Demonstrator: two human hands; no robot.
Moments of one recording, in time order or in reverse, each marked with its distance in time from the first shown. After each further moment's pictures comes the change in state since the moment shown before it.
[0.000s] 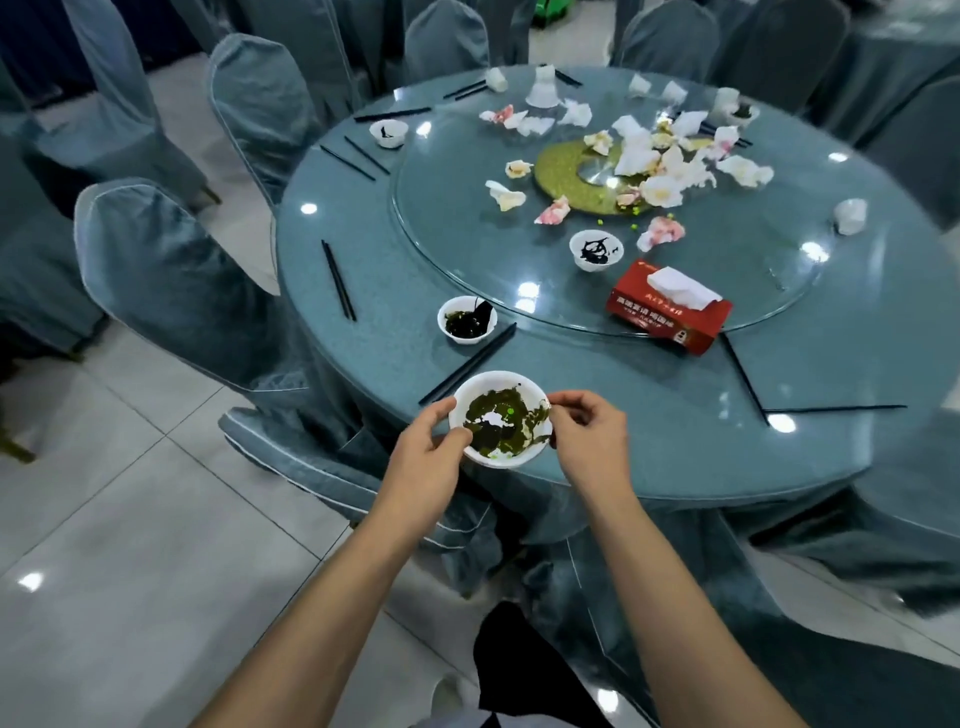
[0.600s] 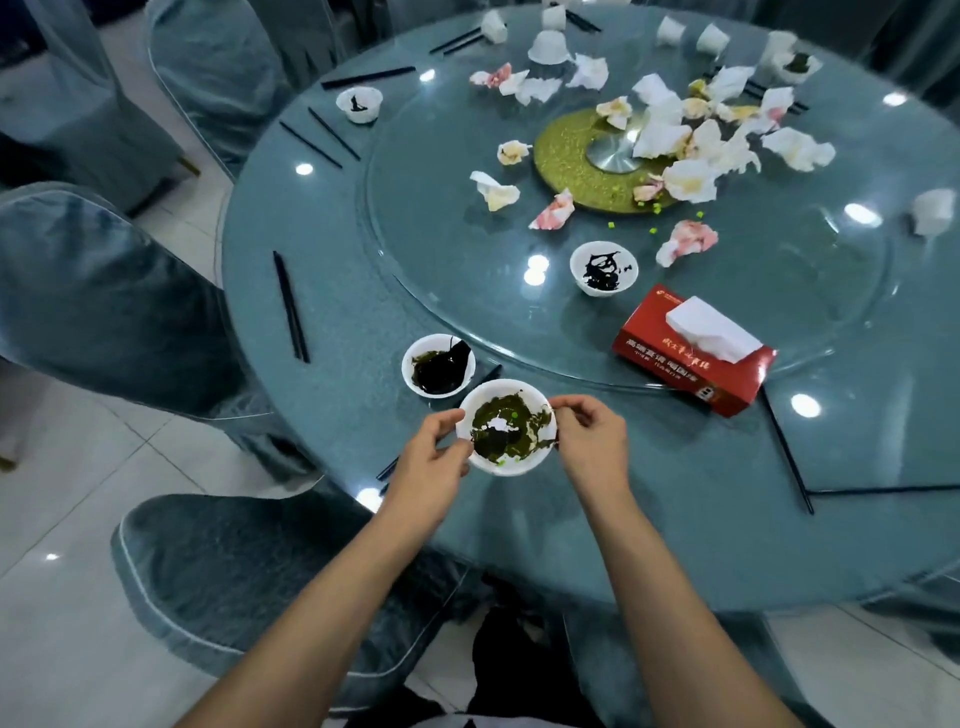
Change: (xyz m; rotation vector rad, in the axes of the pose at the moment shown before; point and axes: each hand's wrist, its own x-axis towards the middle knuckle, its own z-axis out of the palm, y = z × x) left_hand 0.172 0.036 0.074 -0.001 -0.043 -0.089; right_hand 0.192 0.001 0.023 -0.056 -0.029 0.112
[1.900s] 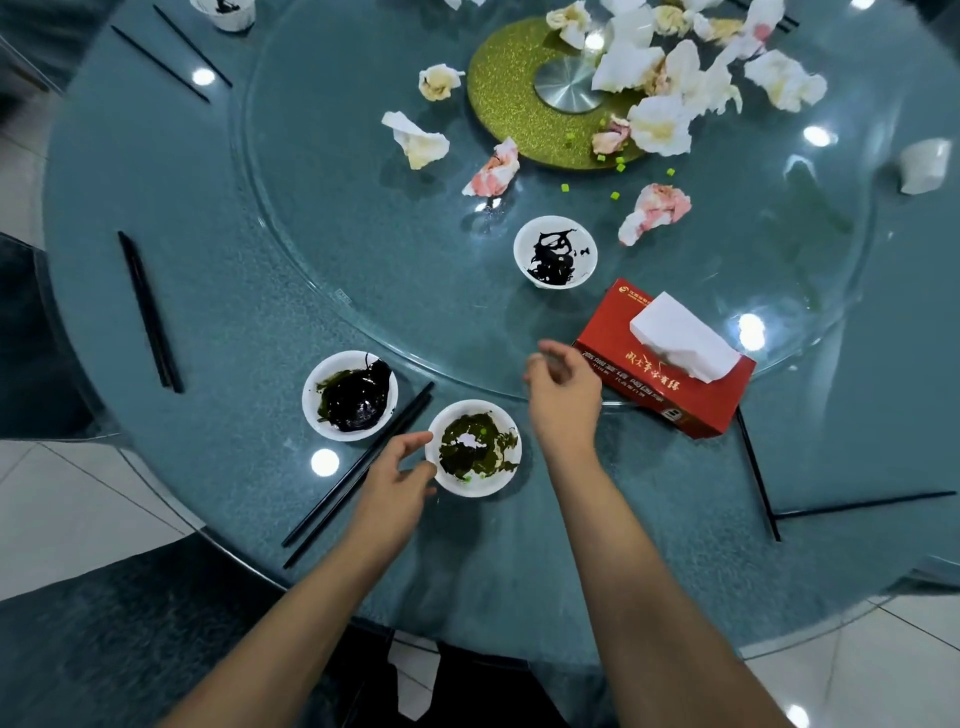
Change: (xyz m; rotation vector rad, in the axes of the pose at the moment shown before) left_hand 0.115 -0.024 0.057 0.033 -0.037 -0.138; right_hand 0.142 -0.007 0.010 0.063 0.151 0.023
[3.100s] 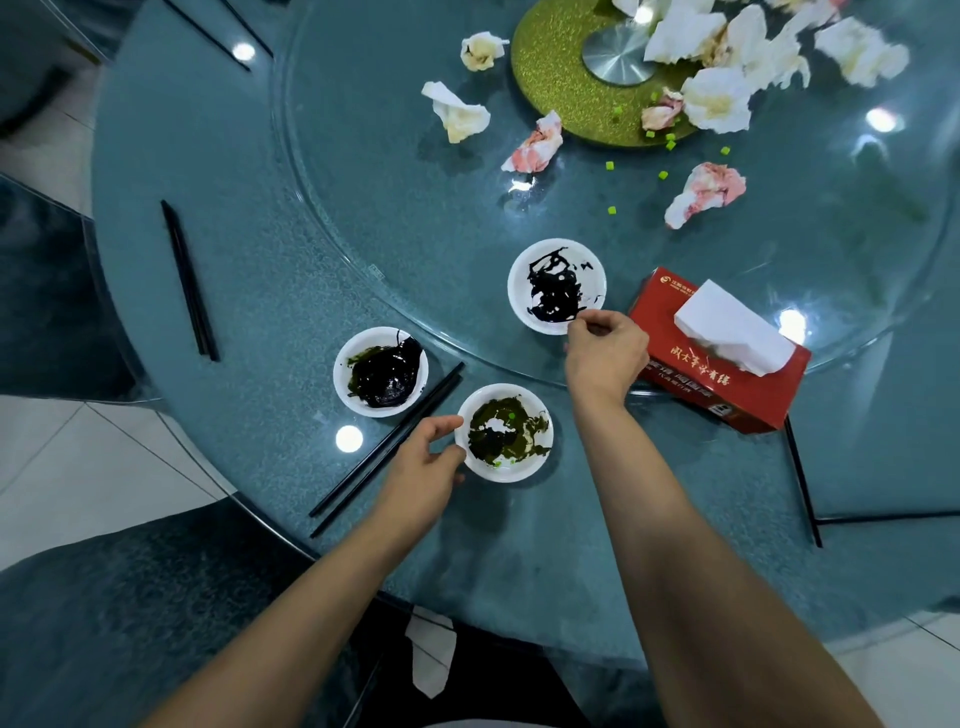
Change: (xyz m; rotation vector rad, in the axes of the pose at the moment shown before) left_hand -0.005 0.002 -0.002 0.008 -0.035 0.012; right_hand 0.033 -0.018 0.014 -0.156 0.195 -0.007
